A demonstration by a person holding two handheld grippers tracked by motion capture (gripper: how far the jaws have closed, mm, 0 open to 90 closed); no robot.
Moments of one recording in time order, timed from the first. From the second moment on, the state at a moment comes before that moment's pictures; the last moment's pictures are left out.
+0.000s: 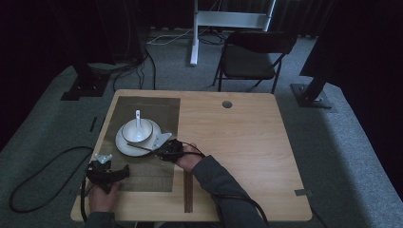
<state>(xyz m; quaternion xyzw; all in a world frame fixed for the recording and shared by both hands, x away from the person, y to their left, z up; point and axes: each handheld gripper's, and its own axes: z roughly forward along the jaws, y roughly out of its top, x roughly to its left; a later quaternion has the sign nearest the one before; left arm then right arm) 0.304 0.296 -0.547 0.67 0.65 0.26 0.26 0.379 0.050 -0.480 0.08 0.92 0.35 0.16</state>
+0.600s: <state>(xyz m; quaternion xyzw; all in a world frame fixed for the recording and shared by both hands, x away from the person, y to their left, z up) 0.304 0.296 -0.546 0.67 0.65 0.26 0.26 0.380 0.070 -0.472 0.06 0.92 0.34 0.17</state>
